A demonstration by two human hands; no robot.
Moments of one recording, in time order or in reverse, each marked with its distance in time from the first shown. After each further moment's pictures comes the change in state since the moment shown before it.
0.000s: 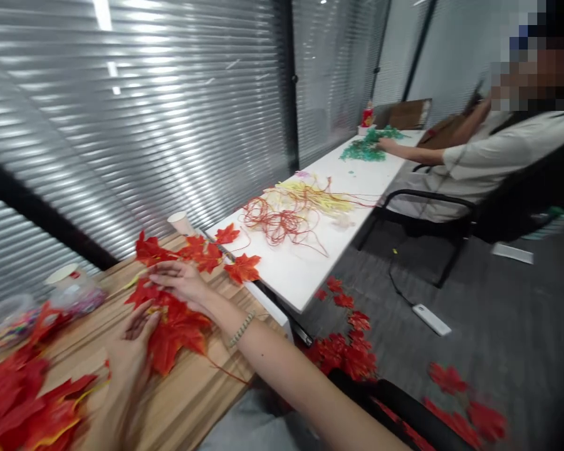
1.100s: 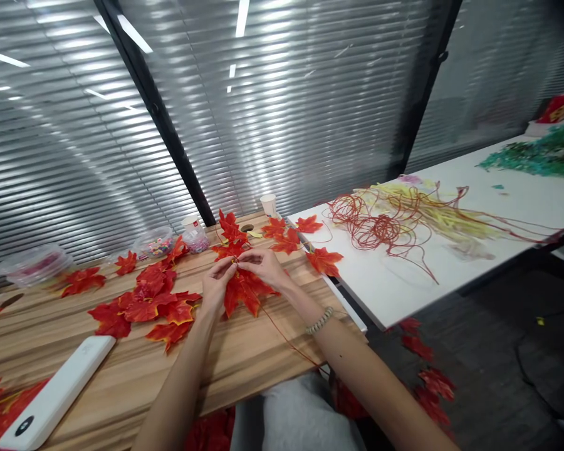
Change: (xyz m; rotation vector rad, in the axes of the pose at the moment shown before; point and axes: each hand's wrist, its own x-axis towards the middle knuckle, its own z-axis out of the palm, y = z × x) left_hand 0.008 -0.003 -0.031 -0.213 0.049 0.043; right_hand -0.022 0.022 0.002 -0.673 -0.174 -0.102
